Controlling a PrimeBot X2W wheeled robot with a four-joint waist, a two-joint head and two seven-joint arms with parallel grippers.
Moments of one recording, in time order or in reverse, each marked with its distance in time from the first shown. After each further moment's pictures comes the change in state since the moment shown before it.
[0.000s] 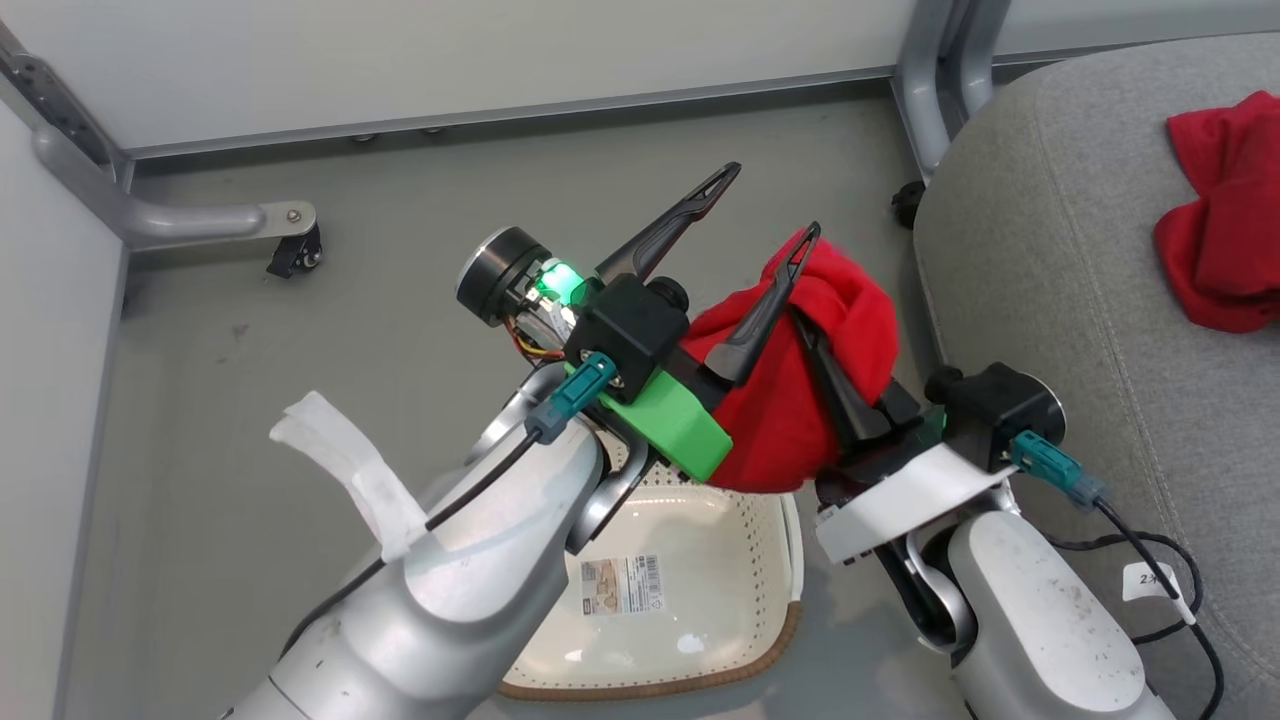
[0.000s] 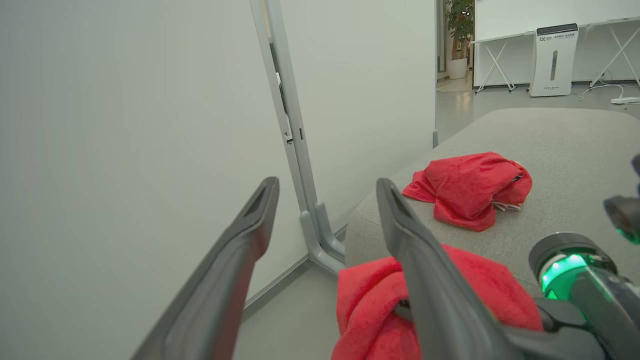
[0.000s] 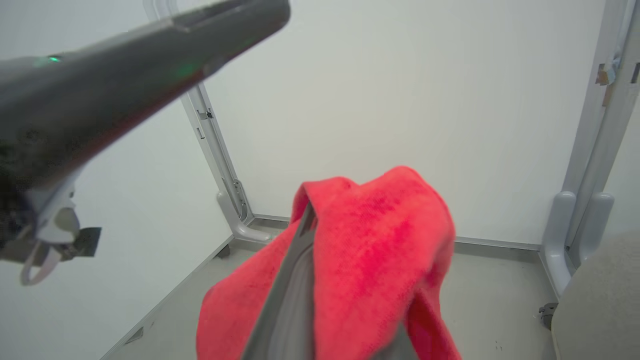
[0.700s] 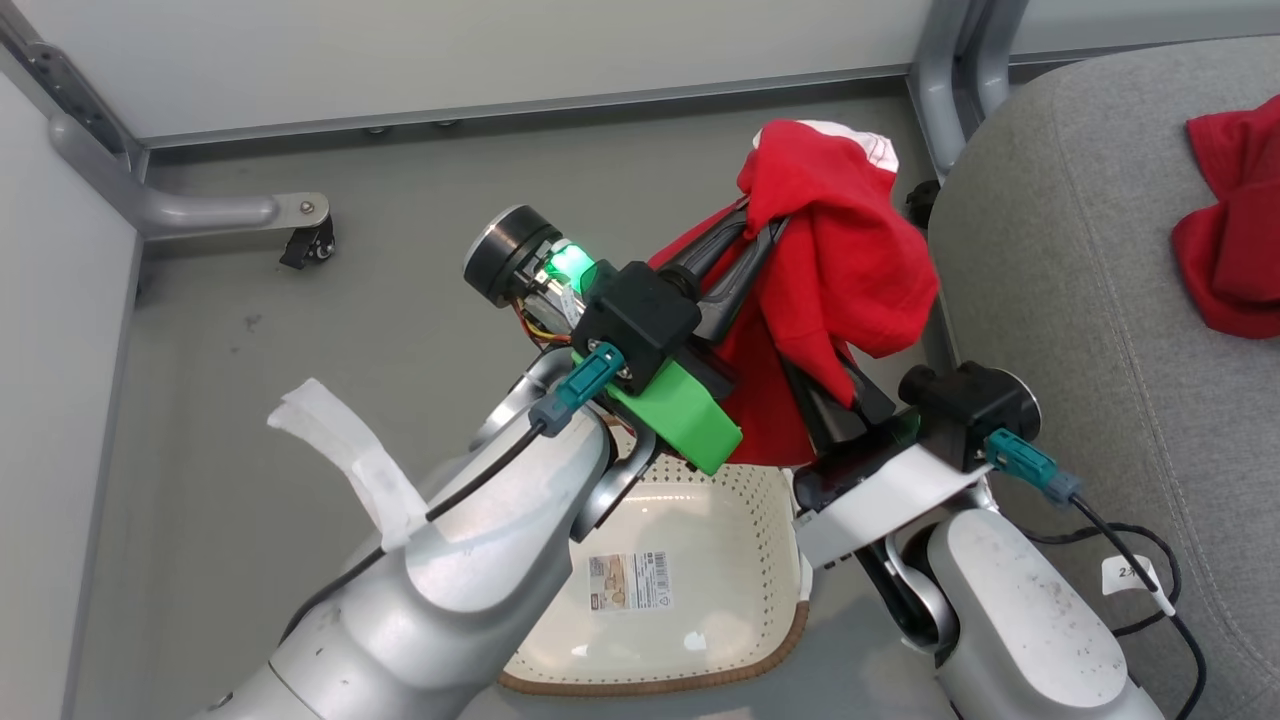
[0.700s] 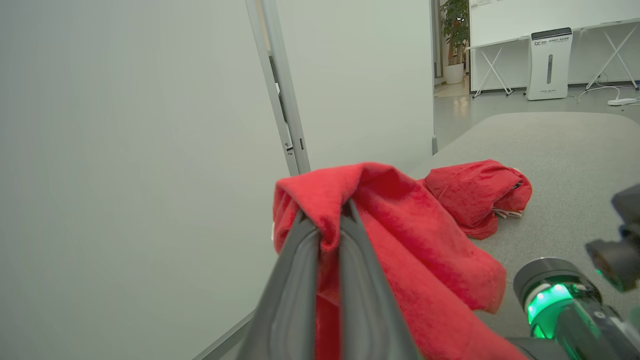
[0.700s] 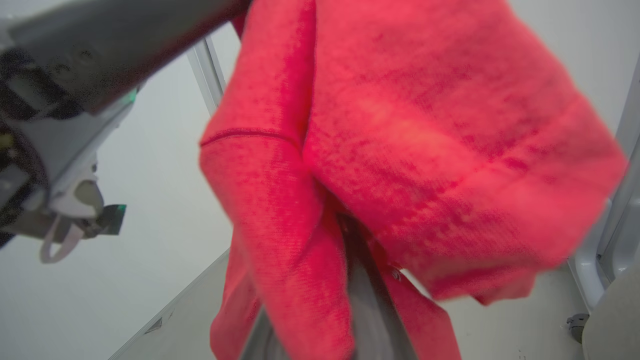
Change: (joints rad) left arm -0.025 0.001 -0.009 -0.025 0.000 -0.006 0.000; right arm -0.020 0.000 0.044 0.011 0.011 0.000 0.000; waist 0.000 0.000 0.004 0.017
